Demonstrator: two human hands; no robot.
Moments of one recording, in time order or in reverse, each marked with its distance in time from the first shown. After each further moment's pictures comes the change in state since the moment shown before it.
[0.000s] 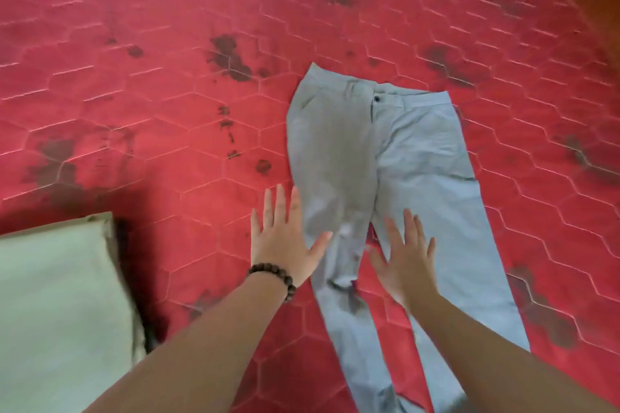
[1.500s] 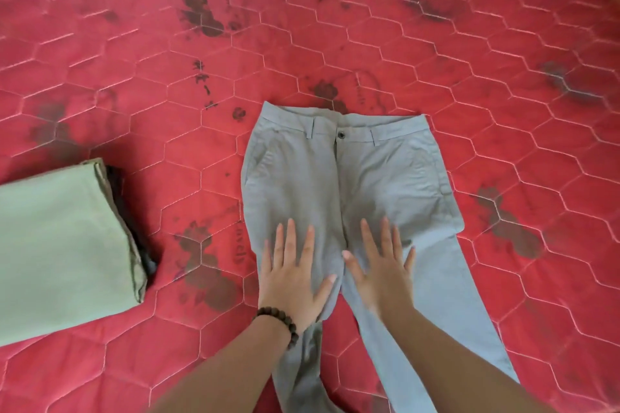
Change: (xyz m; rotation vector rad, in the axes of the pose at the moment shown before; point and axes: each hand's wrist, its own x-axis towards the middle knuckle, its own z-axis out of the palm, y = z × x) left_hand -0.171 0.037 0.075 0.083 -0.106 0.161; right_hand -0.141 0.044 0.043 0.085 -0.150 0.029
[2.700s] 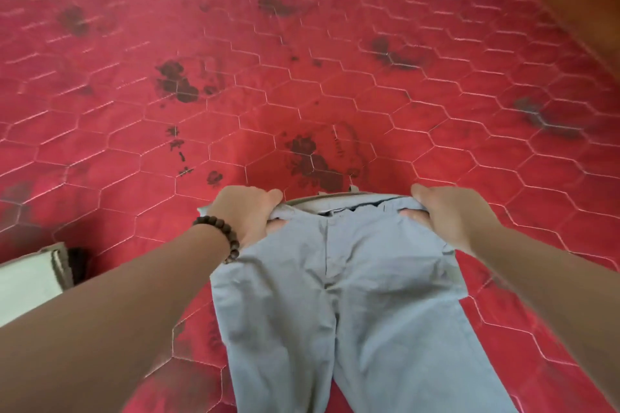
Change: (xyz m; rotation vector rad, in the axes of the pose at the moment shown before) left_hand 0.186 -0.040 -0.153 0.370 0.140 0.402; right_hand 0.139 0.064 -0.187 -0.372 0.202 -0.397
